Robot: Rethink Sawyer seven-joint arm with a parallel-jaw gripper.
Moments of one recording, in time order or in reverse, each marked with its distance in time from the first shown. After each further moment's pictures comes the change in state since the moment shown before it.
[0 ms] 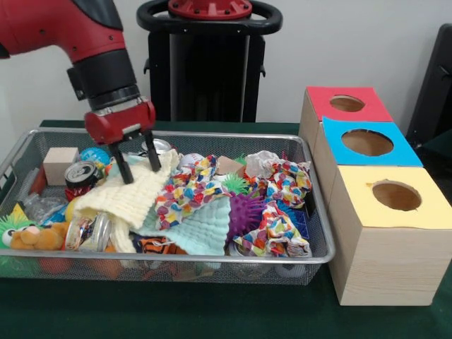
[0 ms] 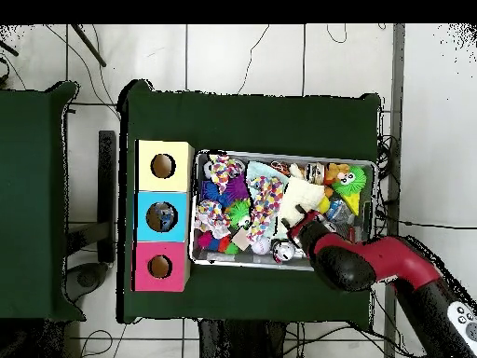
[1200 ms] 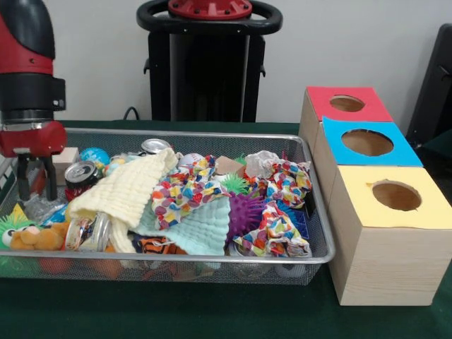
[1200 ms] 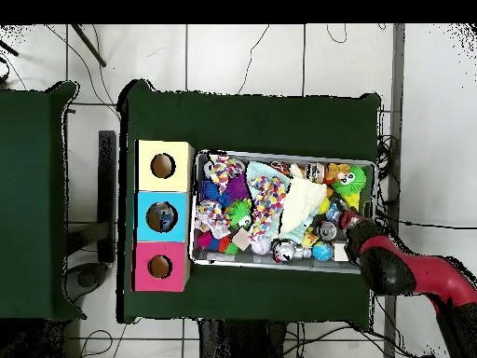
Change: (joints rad) arm -0.049 -0.013 -0.196 -0.179 0.083 -0.173 0.867
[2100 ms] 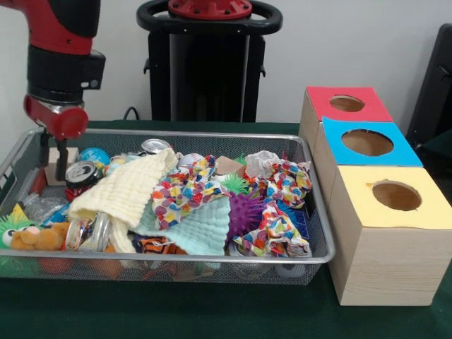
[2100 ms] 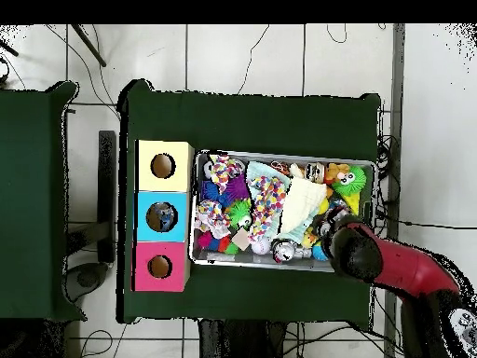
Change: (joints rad) arm 0.665 -0.182 -0.745 -0.045 0.537 -0.092 0.365
